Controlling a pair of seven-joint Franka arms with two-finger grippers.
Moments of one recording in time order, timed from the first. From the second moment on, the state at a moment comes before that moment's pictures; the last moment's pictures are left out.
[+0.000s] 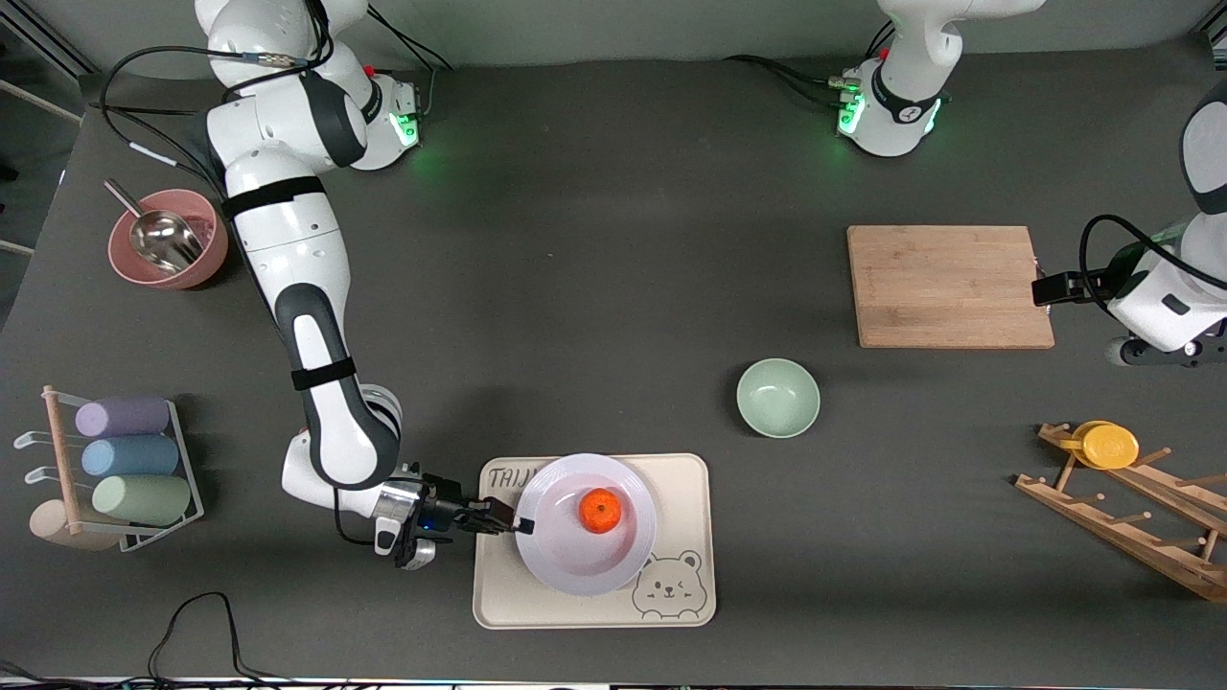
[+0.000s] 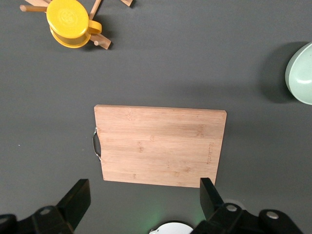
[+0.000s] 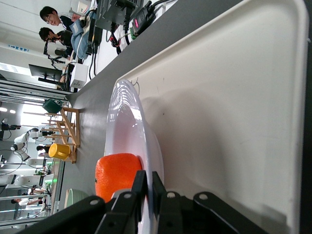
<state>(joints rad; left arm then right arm) -0.03 0.10 0.06 -1.72 0.09 1.58 0.00 0.27 1.13 -0.06 -1.12 1.47 2.24 -0.74</state>
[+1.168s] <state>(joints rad) -0.03 0.10 0.06 -1.72 0.09 1.58 0.00 0.28 1.14 -0.06 -1.13 1.45 2.26 -0.74</state>
